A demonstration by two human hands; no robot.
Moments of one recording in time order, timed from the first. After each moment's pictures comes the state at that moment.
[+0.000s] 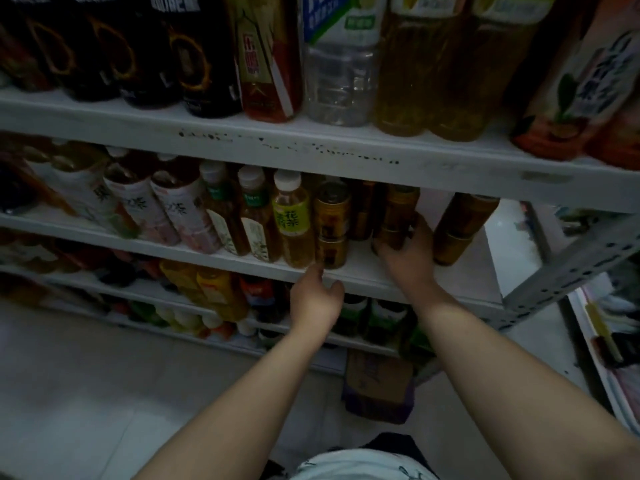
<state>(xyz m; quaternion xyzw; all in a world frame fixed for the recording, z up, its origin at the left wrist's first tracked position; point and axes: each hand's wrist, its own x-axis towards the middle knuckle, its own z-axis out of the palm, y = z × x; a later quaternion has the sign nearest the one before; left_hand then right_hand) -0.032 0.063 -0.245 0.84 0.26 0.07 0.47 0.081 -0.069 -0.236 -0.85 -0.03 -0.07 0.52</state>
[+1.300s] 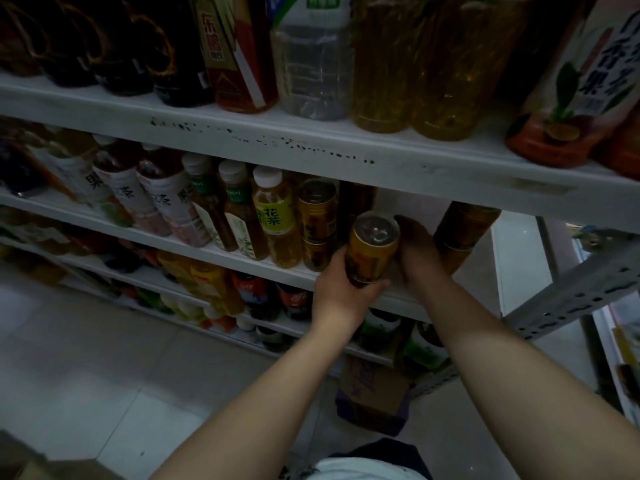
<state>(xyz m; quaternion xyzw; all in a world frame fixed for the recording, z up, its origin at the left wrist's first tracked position) 0.003 0.001 -0.241 0.81 0.20 0.12 0.54 0.123 -0.095 -0.233 -0.76 0.00 0.15 0.63</state>
